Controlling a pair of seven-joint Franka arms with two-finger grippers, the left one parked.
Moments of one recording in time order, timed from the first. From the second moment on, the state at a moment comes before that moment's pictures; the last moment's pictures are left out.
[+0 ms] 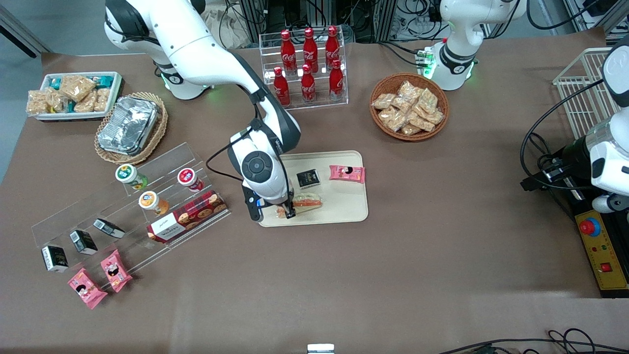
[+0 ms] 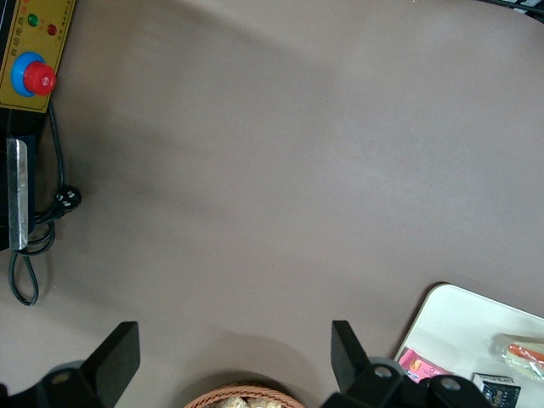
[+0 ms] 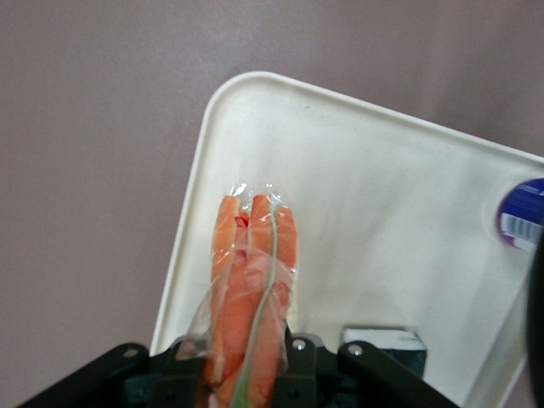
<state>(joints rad) 0.77 0.67 -0.18 -1.59 0.27 2.27 1.74</state>
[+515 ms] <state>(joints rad) 0.78 0.76 -0.18 -1.51 0.27 2.34 1.86</state>
